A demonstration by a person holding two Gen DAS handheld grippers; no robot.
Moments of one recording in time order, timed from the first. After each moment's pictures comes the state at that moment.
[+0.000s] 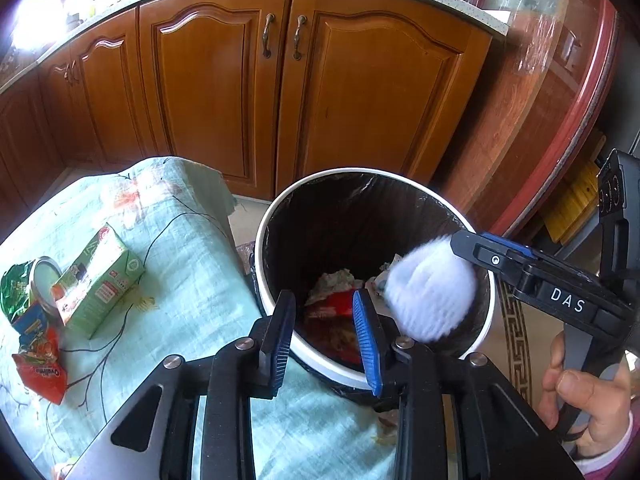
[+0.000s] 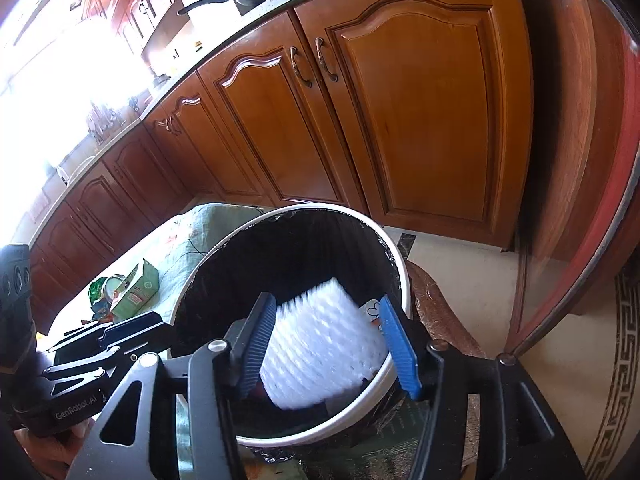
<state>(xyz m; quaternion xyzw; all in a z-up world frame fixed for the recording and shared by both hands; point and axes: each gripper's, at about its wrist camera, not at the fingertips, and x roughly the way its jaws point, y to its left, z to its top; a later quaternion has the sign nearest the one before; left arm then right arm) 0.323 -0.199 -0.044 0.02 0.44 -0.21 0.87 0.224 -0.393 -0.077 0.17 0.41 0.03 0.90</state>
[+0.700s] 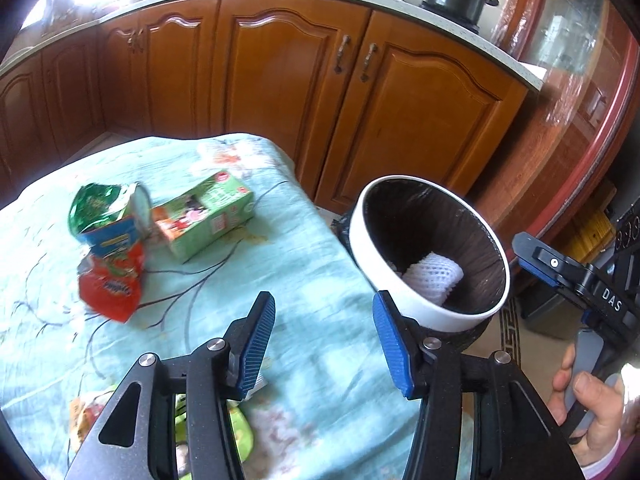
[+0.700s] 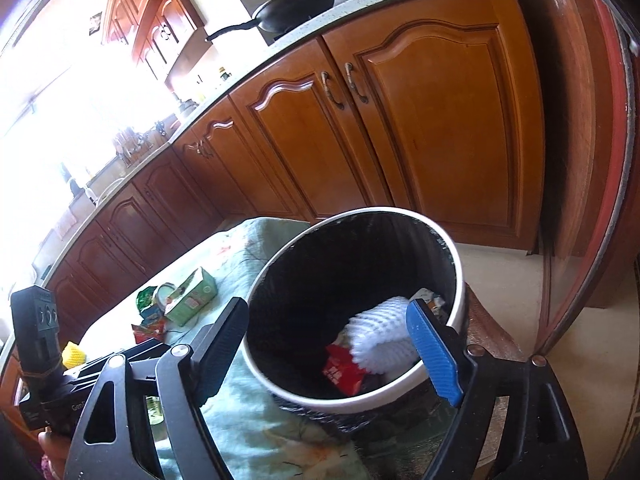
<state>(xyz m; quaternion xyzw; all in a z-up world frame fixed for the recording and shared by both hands) 0.260 -0.098 -0.026 -0.06 0.42 -0.15 0.89 0.187 -0.356 -0.052 0.20 0.36 0.07 0.91</state>
